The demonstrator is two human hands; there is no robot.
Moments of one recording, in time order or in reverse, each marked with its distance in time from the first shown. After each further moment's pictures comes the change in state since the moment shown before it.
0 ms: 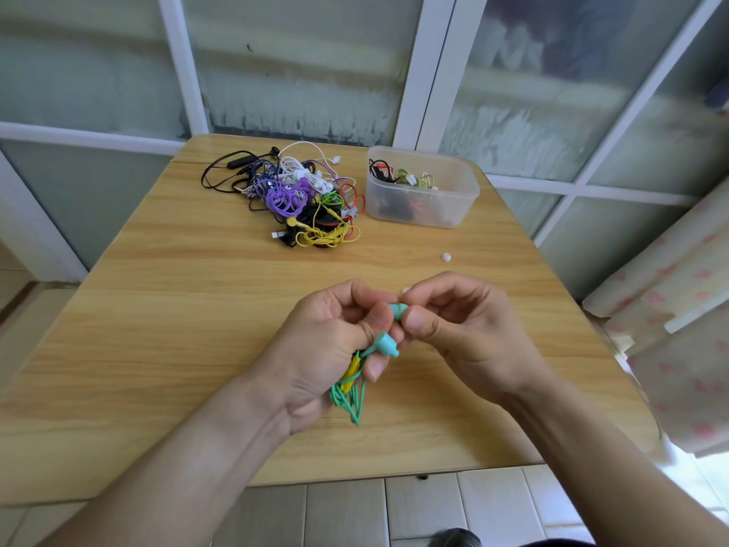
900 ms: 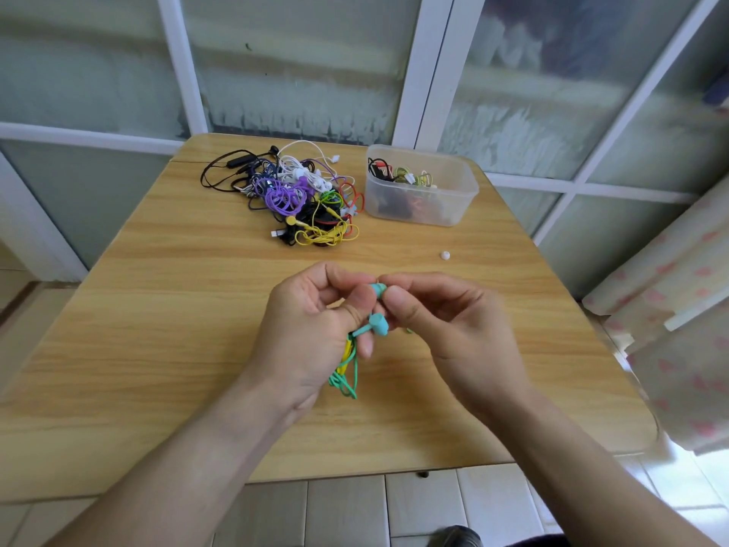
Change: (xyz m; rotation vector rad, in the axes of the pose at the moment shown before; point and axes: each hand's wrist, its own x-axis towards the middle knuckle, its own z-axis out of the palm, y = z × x) left_hand 0.005 0.000 -0.005 0.126 0.173 0.221; right_hand -0.005 0.001 0.023 -0.149 0.238 -0.038
